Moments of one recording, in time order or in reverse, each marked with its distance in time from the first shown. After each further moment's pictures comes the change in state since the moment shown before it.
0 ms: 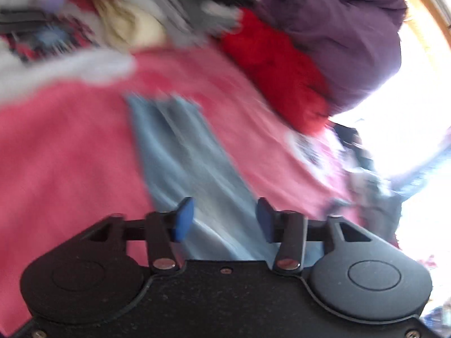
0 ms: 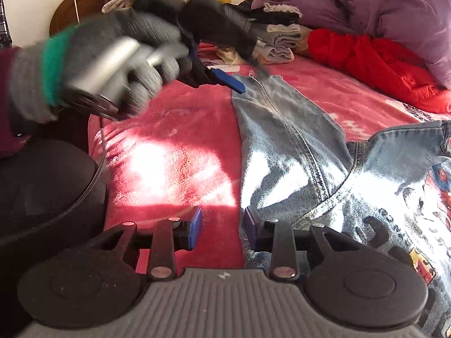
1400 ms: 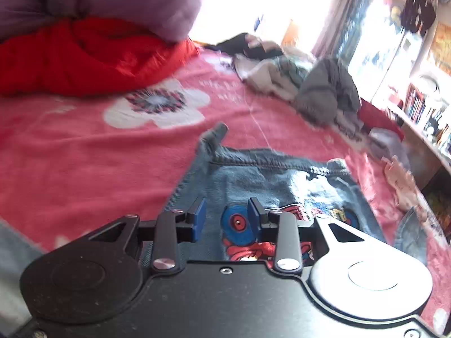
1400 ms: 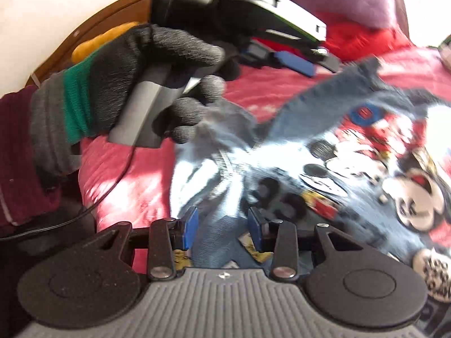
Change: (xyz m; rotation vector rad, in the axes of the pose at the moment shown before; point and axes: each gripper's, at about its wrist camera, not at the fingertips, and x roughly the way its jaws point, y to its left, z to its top) left arm 0.160 -0.170 -0.058 0.754 0.134 -0.052; right arm -0.057 -0.093 -0.036 0.372 -0.106 0.029
